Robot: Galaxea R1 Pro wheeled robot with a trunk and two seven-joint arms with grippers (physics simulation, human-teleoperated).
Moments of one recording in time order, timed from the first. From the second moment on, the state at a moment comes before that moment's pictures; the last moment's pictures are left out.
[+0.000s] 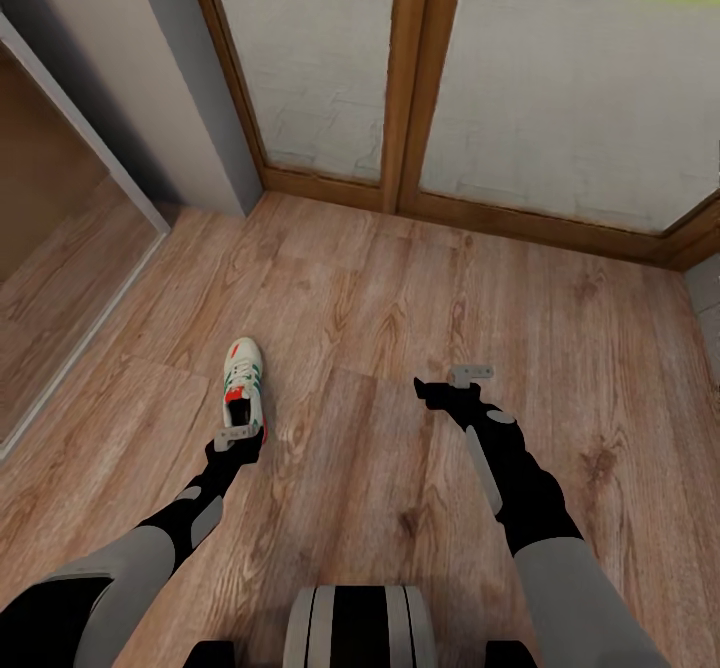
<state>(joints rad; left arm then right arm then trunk) -0.86 0.06 0.03 -0.13 0.15 -0.45 -0.16 -0.69 0.10 0.00 -1.09 -0.01 0.39 0.07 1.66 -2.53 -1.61</state>
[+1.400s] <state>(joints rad) -0.86 0.06 0.03 -0.32 0.15 -0.20 -0.16 -0.69 0.10 0.00 -1.10 -0.01 0.39 0.06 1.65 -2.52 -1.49</state>
